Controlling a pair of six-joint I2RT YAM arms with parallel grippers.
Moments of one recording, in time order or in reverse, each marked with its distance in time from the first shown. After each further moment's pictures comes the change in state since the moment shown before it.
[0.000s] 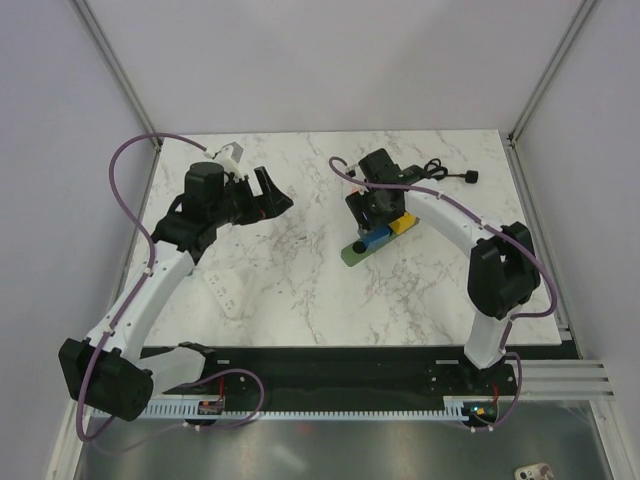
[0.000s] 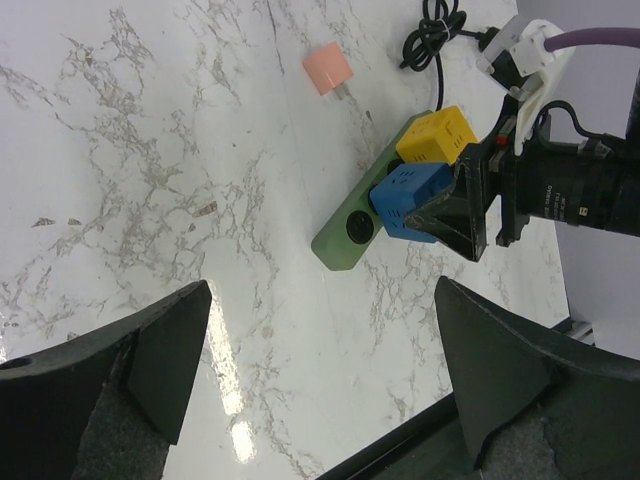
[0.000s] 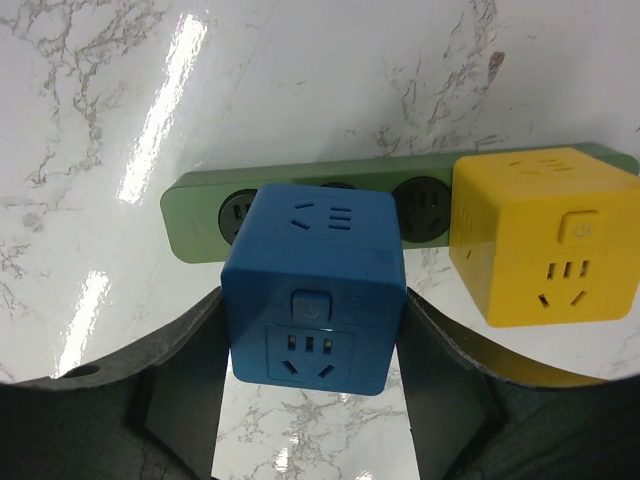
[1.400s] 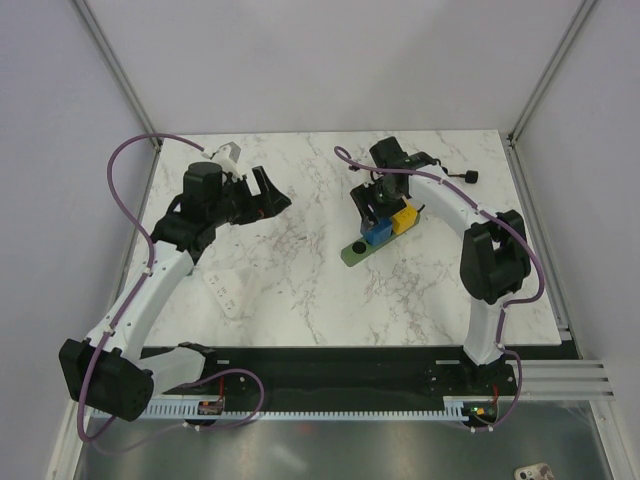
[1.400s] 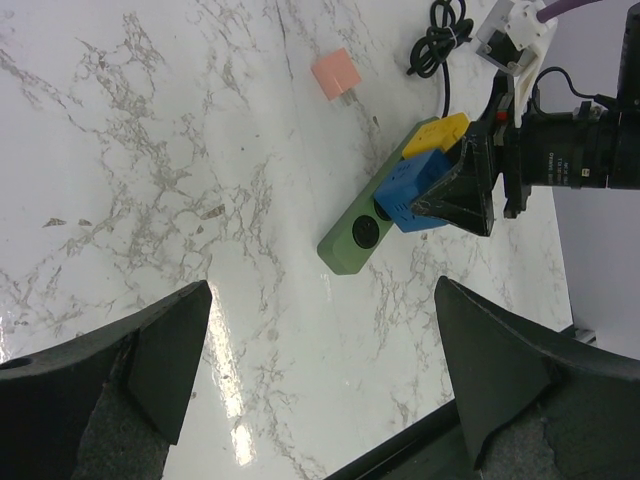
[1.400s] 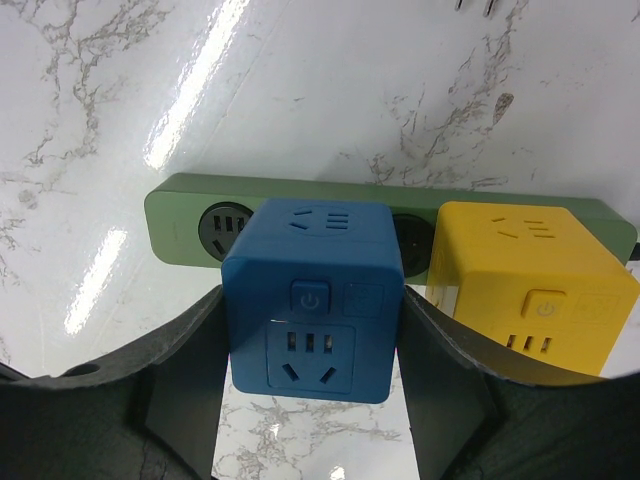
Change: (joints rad) left arm 0.014 0.000 -0.001 0.000 -0.009 0.000; right arm -0.096 0.123 0.139 -0.071 -0.175 -0.158
